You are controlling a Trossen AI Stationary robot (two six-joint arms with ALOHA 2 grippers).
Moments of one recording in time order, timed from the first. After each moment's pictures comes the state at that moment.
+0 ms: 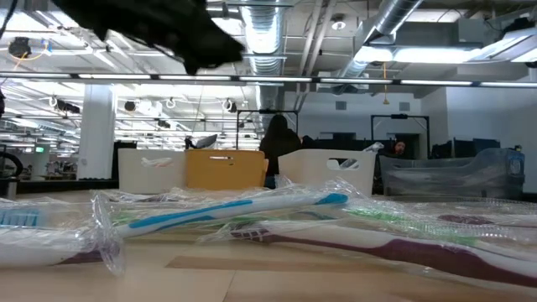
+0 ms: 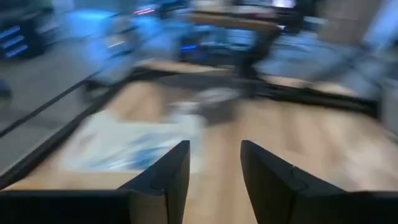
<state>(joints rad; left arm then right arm) 0.05 1.18 0.61 0.36 -0.13 -0.07 0.95 2.22 2.11 -1.51 0.79 0.72</state>
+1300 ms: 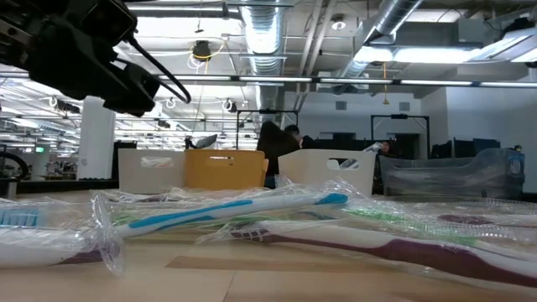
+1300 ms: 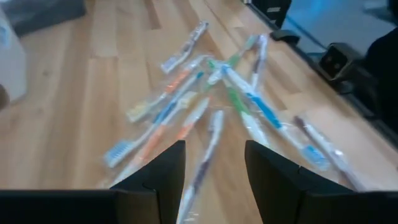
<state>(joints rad) -0.33 1.12 0.31 0.35 -0.02 -0.07 0.94 2.22 2.11 -1.48 0.79 0.72</state>
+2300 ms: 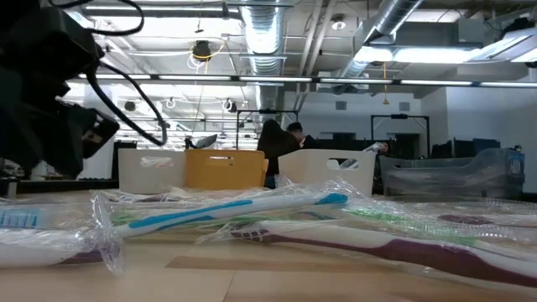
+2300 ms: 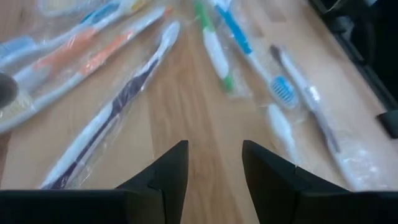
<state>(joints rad) -0.58 1.35 0.31 0.37 -0.17 -0.35 0.94 2.22 2.11 -1.48 0.79 0.67</state>
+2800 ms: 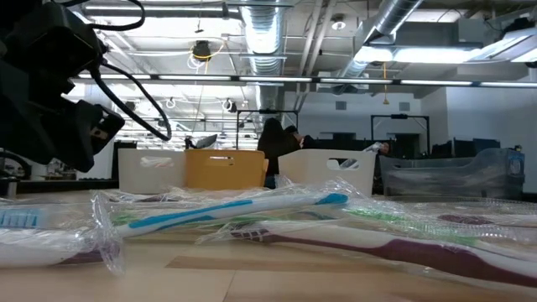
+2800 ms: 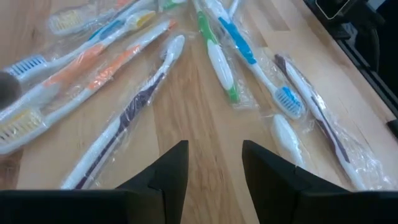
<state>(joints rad) -0.58 1.37 0.31 0.41 -0.20 -0.31 0.93 2.21 2.11 -1.48 0.79 0.65</state>
